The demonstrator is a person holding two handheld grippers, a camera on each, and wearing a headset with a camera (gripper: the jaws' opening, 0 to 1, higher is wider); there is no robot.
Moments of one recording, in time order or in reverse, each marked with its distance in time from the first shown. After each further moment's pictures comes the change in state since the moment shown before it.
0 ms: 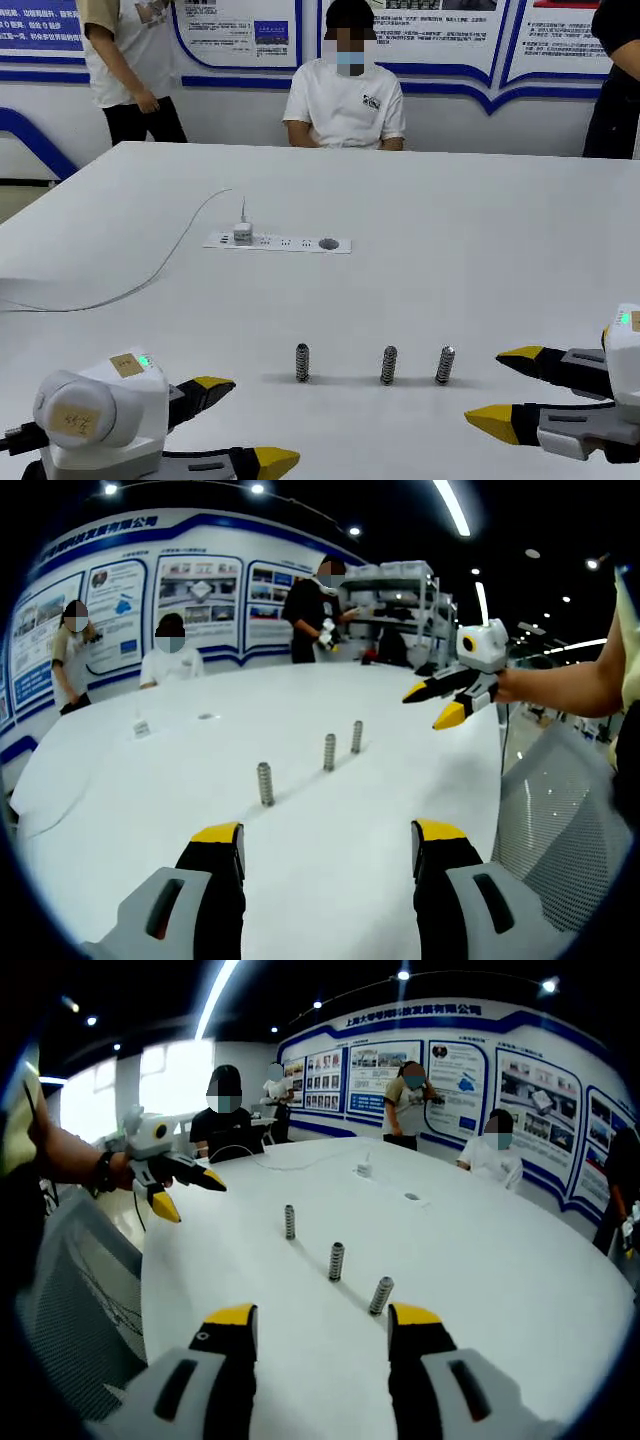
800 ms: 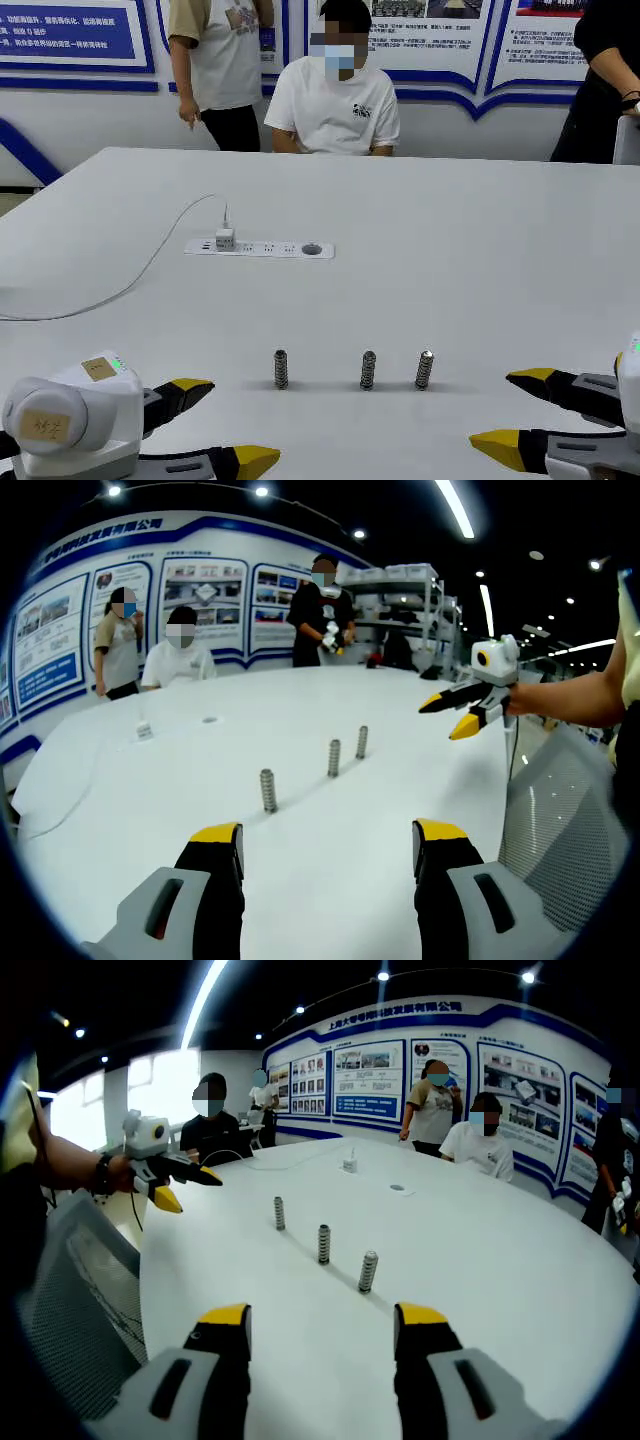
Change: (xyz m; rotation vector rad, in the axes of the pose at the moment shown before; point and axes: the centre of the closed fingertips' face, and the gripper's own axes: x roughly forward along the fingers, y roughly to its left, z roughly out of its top) left arm 0.006 0.001 0.005 -0.001 -0.013 0.020; right arm -0.017 -0.007 -0.021 0.057 -0.025 -0.039
